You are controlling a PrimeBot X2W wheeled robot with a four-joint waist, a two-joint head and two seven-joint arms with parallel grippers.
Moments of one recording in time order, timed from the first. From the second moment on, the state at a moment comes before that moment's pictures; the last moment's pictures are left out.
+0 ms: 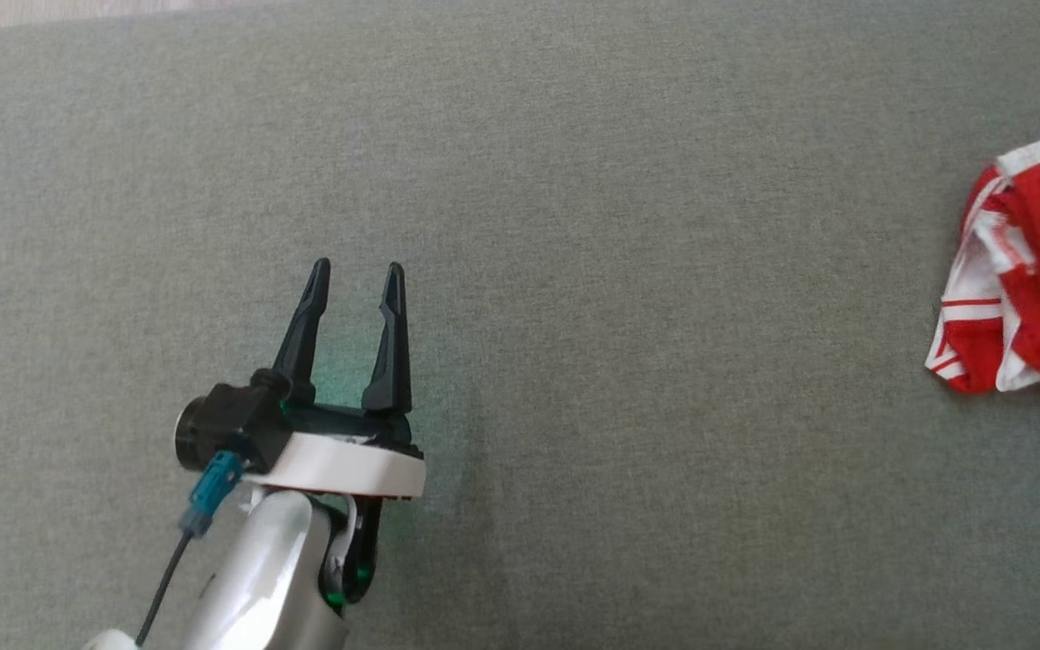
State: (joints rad) left arm -0.29 0.04 -0.33 0.27 -0.36 -0.01 -0.26; right arm -0.54 -0.85 0.36 0.64 0.25 0.13 0.26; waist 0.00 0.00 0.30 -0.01
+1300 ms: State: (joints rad) left arm -0.16 0.04 -0.27 0.26 -0.32 0.00 -0.26; right arm -0.31 -0.07 -0.07 0.14 0.23 0.13 -0.06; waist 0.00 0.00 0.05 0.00
